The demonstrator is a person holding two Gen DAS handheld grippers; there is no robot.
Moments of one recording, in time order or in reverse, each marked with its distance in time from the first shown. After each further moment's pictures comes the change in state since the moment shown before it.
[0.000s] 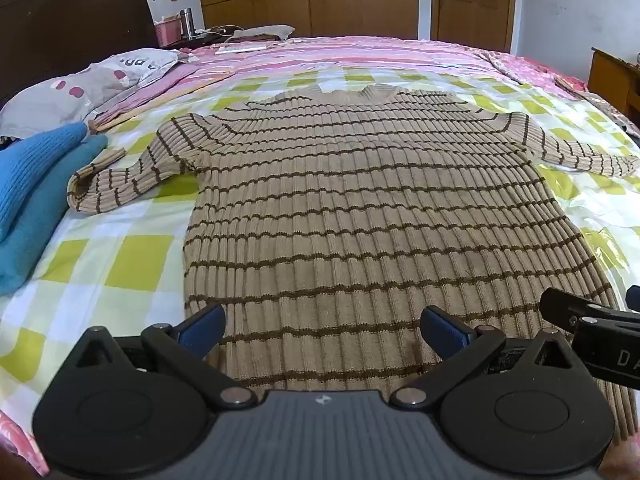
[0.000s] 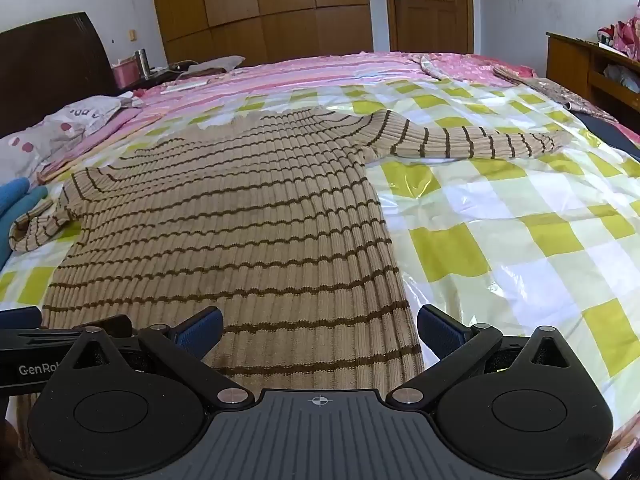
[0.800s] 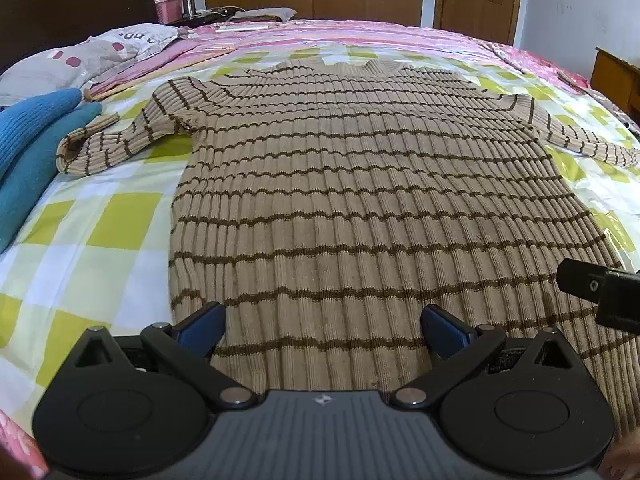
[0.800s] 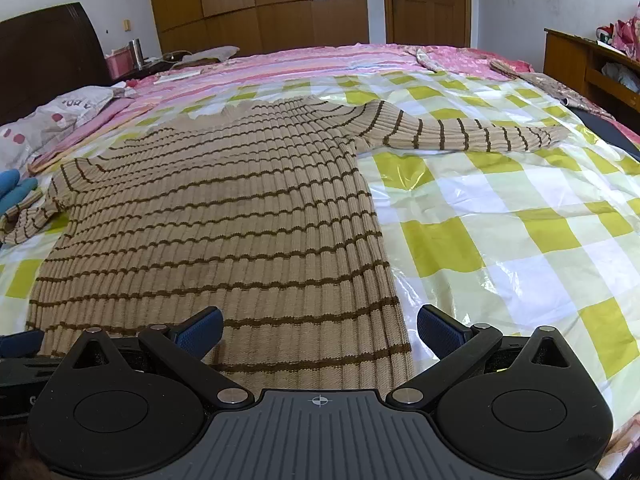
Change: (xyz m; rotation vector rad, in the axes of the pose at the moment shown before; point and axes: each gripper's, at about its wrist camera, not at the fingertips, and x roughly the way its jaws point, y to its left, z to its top) left arm 0.017 0.005 -0.022 -0.041 0.032 -0.026; right arm 0.008 -0.005 0.000 -0.011 0.032 -0.019
